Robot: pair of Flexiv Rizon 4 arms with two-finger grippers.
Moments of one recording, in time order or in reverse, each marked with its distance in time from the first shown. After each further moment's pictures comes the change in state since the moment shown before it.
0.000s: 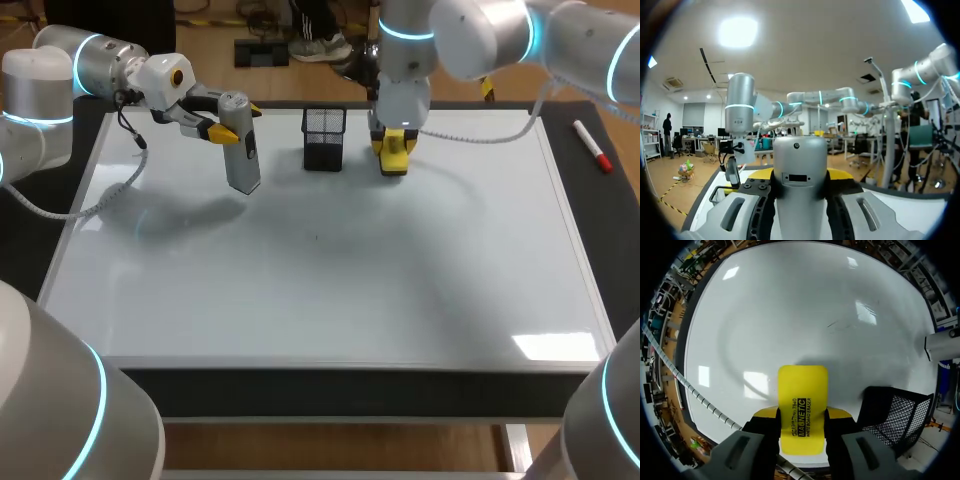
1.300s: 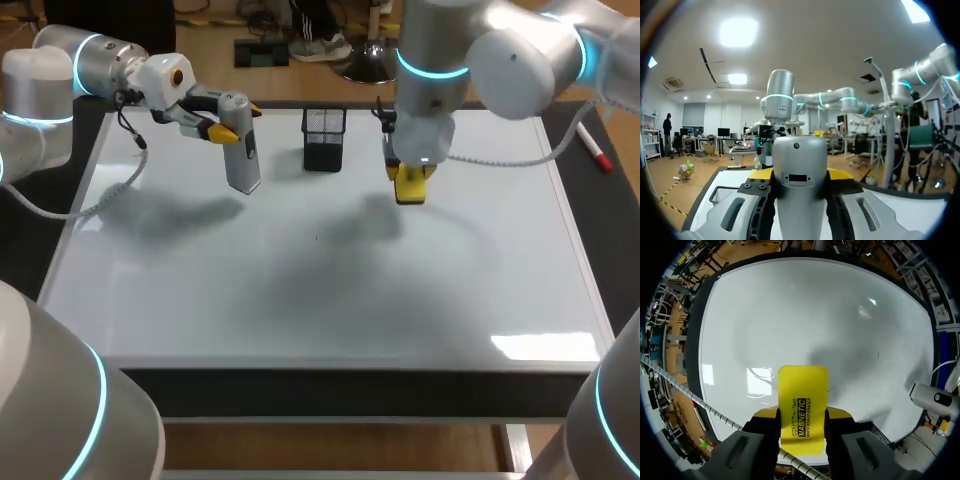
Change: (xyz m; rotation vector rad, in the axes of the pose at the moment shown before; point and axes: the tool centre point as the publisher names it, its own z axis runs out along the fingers) left arm 0.000 0.000 0.000 0.000 0.000 0.000; right arm 0.010 0.110 -0.046 0.099 0.008 0.018
